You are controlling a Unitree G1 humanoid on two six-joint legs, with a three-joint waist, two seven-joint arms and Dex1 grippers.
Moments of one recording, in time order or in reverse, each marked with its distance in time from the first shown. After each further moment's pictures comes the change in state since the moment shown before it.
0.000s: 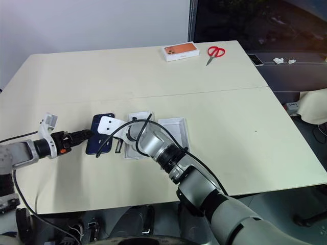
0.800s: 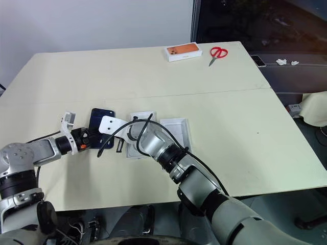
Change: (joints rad) left arm -0.051 -0.130 0.054 0.031 -0.090 0.056 0.069; right arm 0.001 -0.007 0.000 0.001 -0.006 -0.007 -0.008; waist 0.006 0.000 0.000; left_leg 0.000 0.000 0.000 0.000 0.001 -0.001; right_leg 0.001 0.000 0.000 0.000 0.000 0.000
